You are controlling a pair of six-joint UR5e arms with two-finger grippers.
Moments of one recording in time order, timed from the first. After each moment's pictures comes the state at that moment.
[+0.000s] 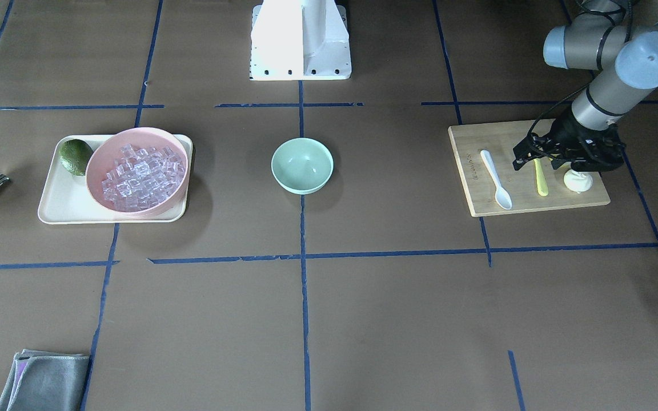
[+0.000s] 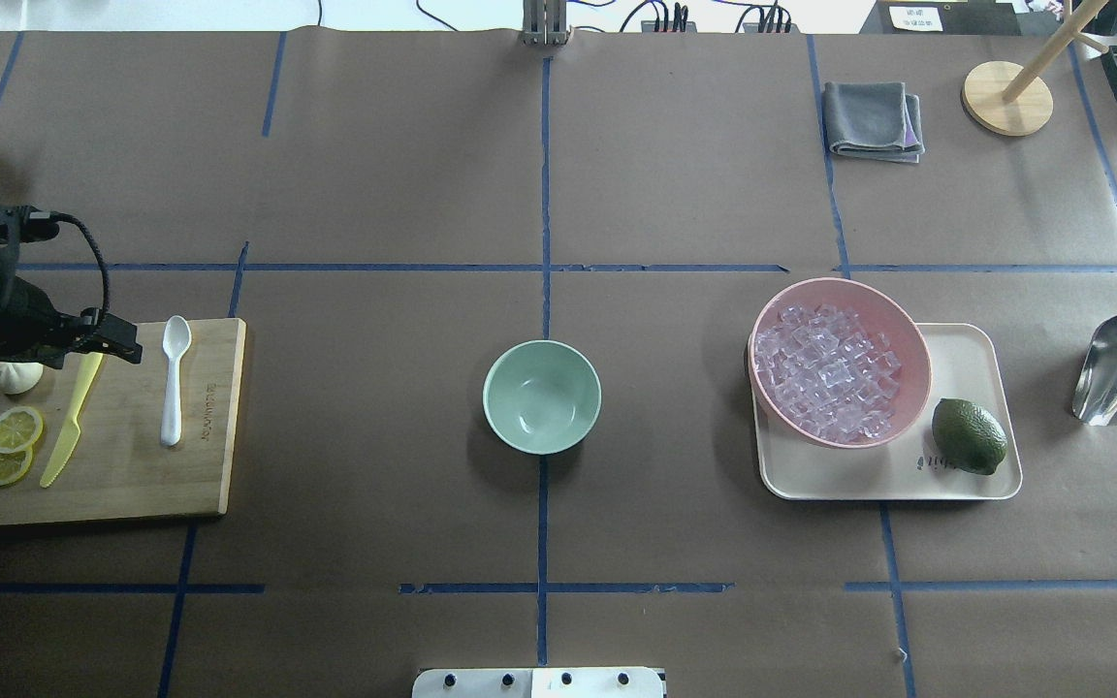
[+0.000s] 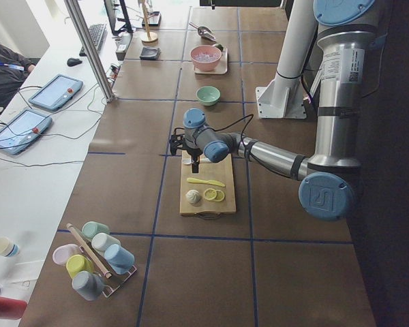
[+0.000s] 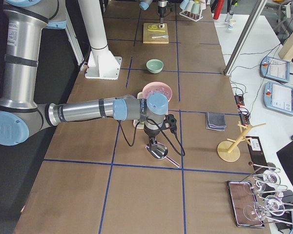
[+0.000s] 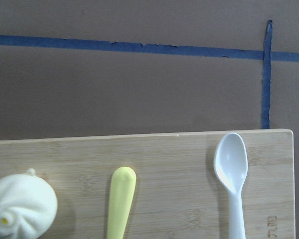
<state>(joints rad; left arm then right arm) -0.87 -1.59 -1.80 -2.02 -2.15 -0.99 1.43 -1.75 1.91 -1.69 2.37 -0.09</state>
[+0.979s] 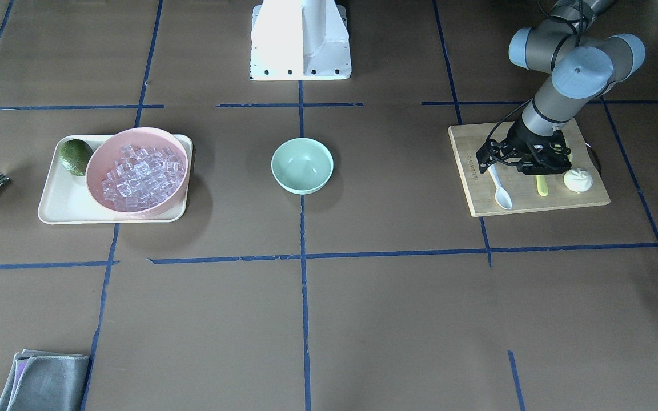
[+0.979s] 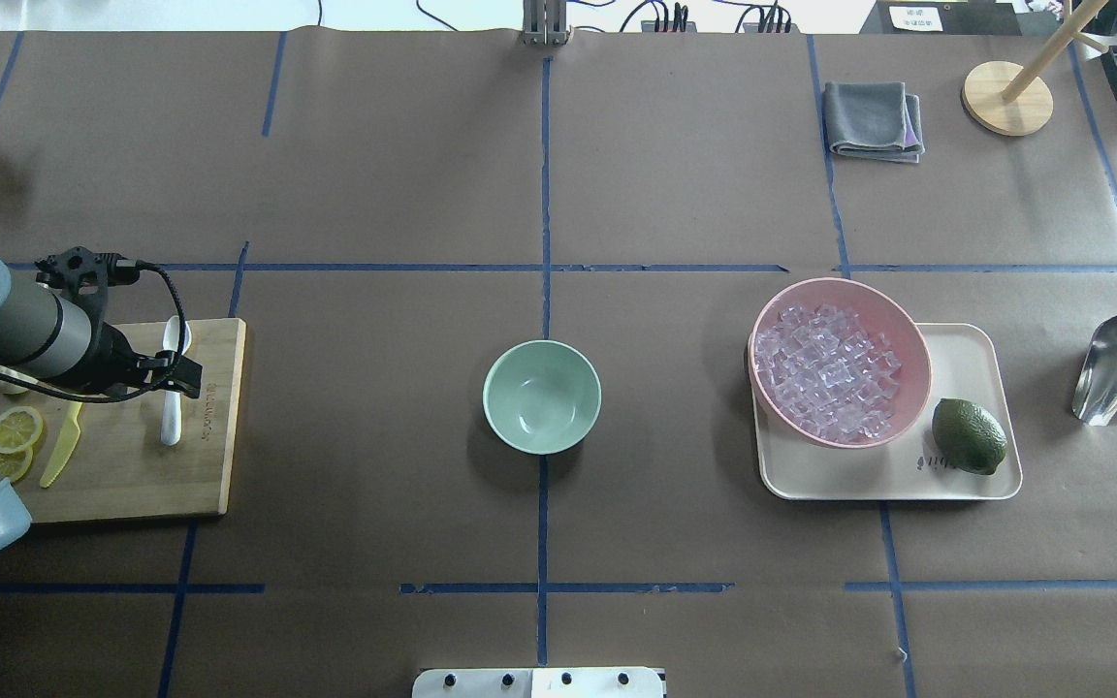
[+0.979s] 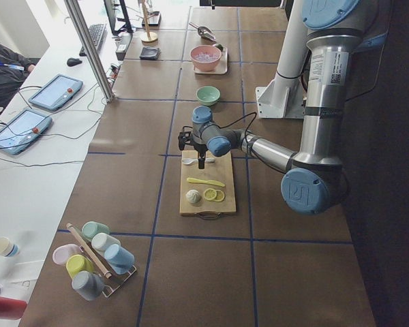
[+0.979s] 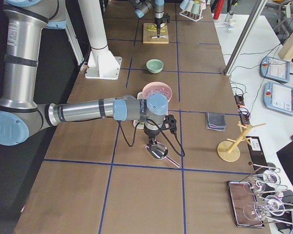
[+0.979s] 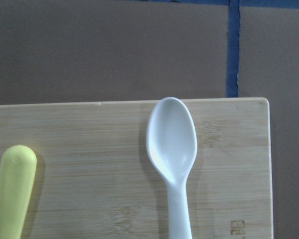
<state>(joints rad) -0.74 -1.63 -1.77 -2.02 -2.06 -1.05 1.43 -1.75 1.91 -1.69 2.37 -0.09</state>
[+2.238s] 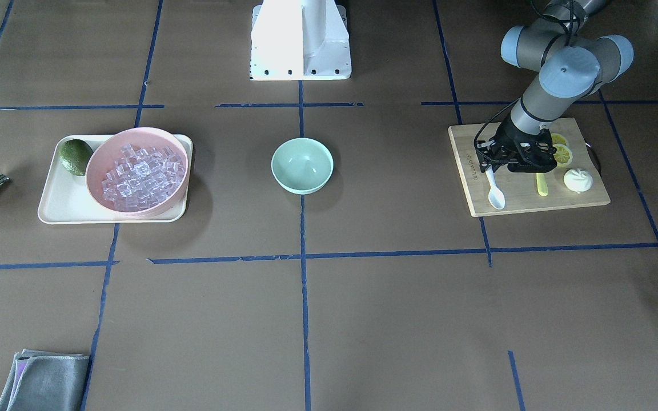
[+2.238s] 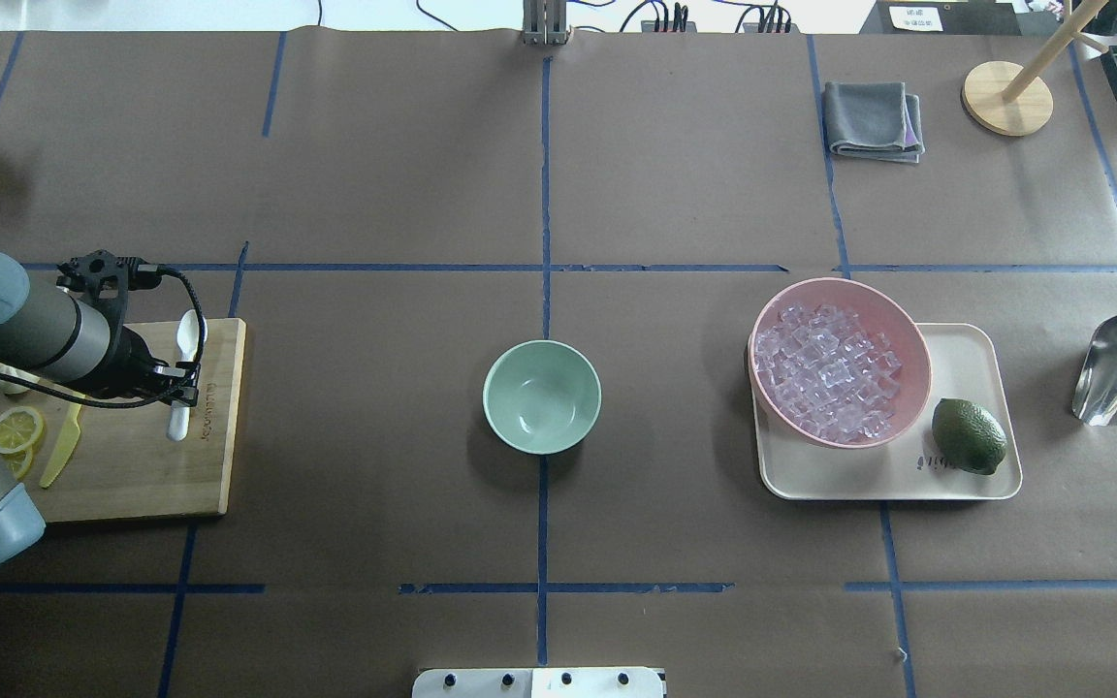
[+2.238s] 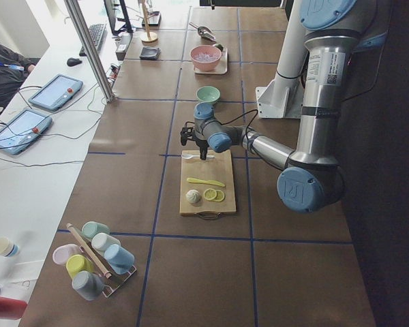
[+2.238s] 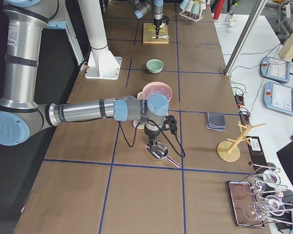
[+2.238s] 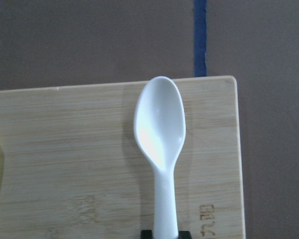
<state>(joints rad) -0.73 -1.64 -1.80 -2.01 -2.05 -1.02 1.43 -1.75 1.90 -1.69 2.36 -0.09</state>
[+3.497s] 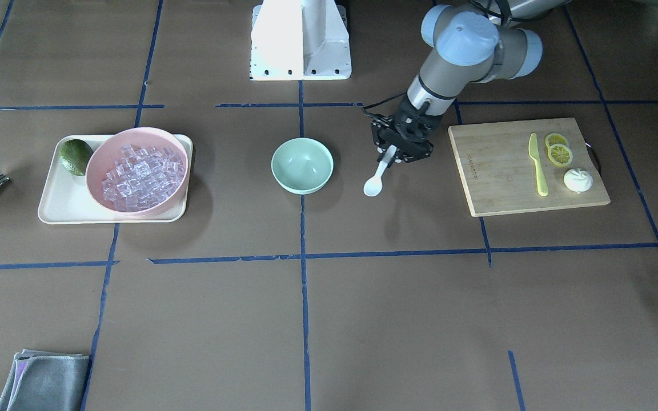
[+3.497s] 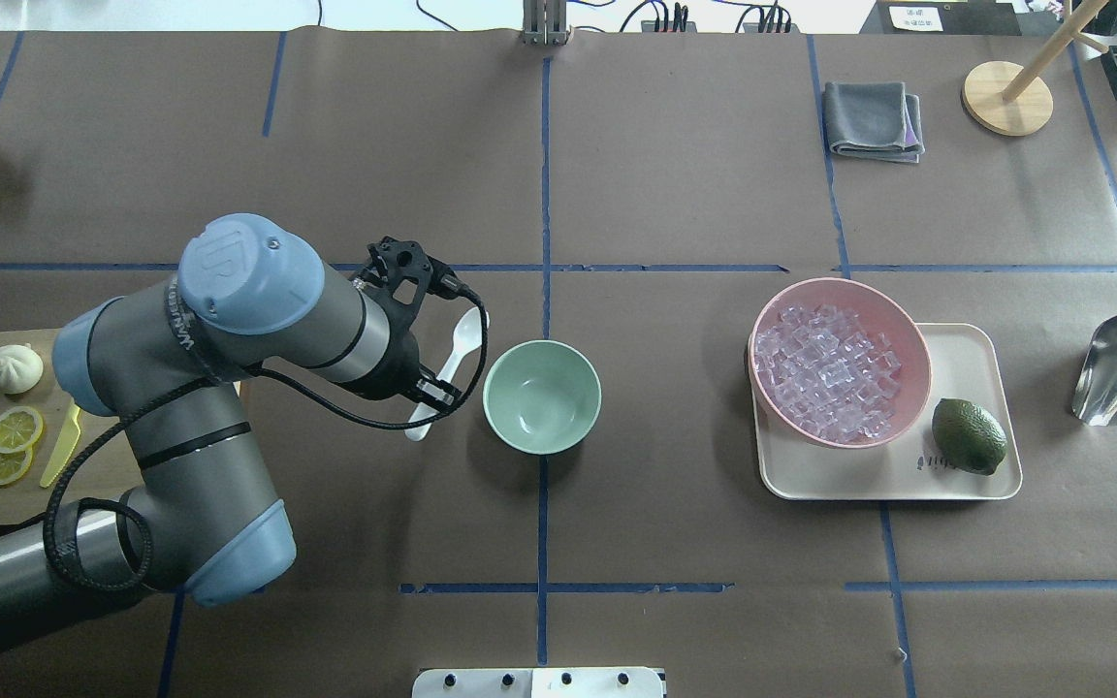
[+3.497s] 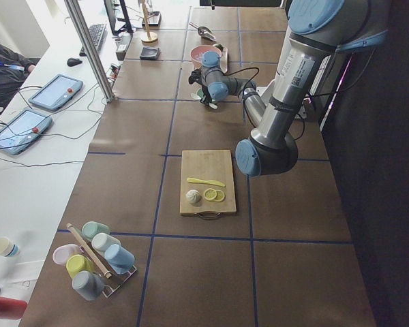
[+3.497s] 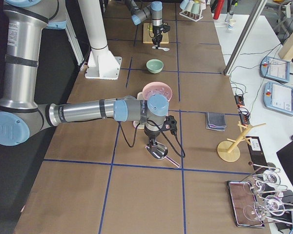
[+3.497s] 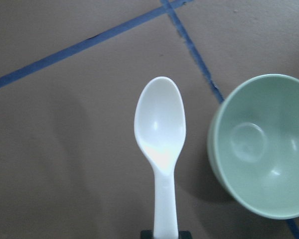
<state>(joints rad) -0.53 -2.11 -1.80 -1.79 -1.99 -0.74 1.43 -1.75 1.90 -1.69 2.36 -0.09</state>
